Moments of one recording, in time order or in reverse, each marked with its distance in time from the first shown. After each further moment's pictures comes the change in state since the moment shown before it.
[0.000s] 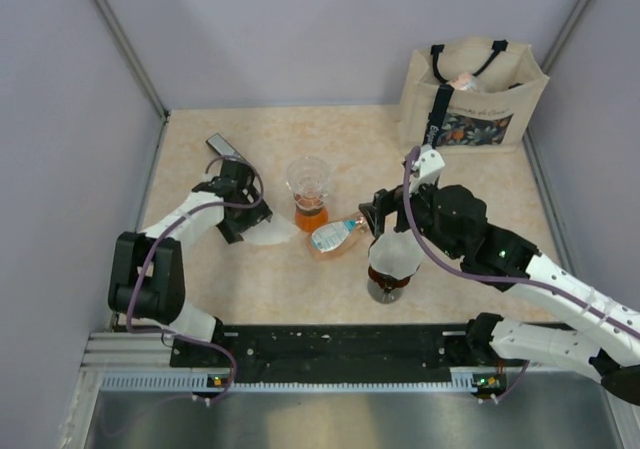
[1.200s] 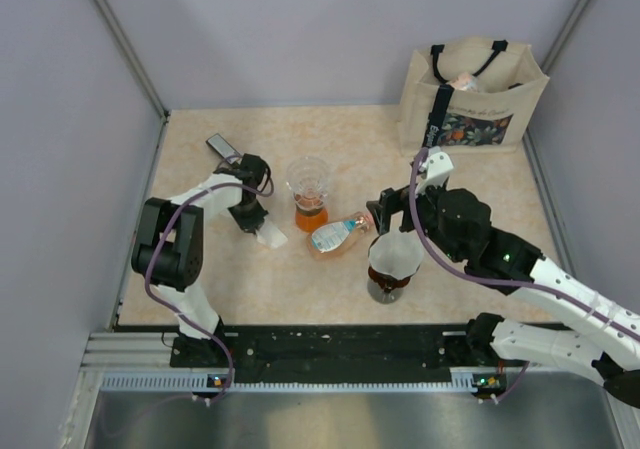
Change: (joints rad) left arm -0.053 0.273 0.185 -0.128 -0.161 -0.076; right arm 0.000 -0.038 -0.026 -0.003 0.086 0.006
